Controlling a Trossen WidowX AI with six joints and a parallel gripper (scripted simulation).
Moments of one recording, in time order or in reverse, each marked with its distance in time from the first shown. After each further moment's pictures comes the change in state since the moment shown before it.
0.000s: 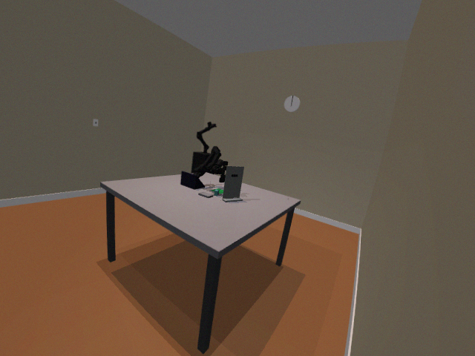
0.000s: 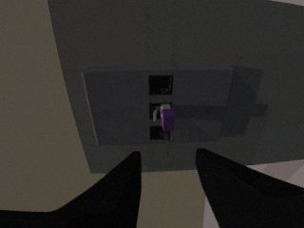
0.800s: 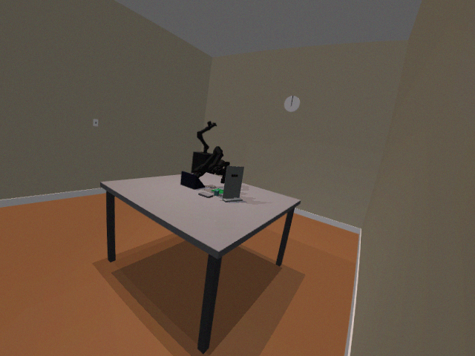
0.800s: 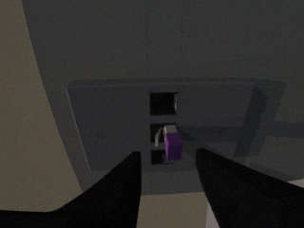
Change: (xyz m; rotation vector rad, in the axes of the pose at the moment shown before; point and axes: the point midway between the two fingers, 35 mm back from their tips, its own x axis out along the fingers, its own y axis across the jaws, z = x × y) arm 0.028 0.000 0.008 0.001 0.001 0.001
